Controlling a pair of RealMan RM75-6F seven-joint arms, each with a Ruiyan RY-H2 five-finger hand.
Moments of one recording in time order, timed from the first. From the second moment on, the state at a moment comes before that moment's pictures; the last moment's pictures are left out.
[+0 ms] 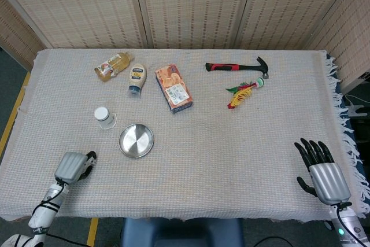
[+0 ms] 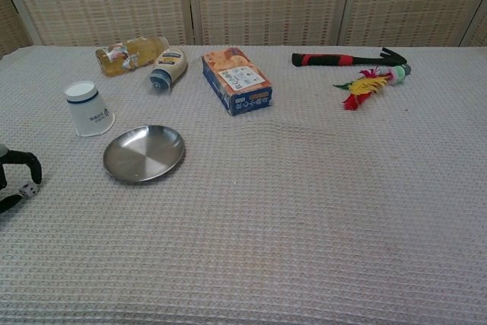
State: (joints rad) left arm -0.36 -1.55 -0.01 -1.07 1.51 1.15 0.06; right arm 0.09 -1.13 -0.01 -1.65 -1.56 1.41 -0.19
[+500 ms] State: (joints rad) left arm -0.37 -1.57 -0.01 -1.03 1.51 1.17 0.01; right arm 0.09 -1.13 -0.01 -1.65 -1.56 1.40 -0.19
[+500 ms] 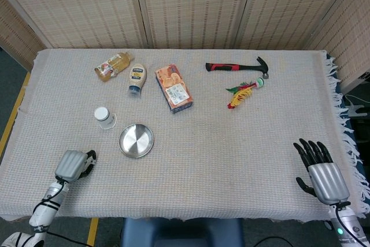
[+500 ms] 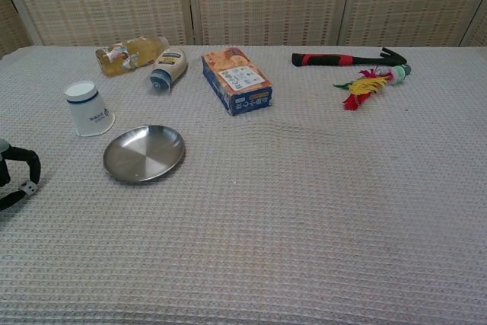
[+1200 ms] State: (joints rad) left arm -0.61 -1.65 -0.15 -1.06 1.47 1.02 0.04; right arm 0.11 -1.14 -0.01 -1.64 -1.54 1.37 -0.19
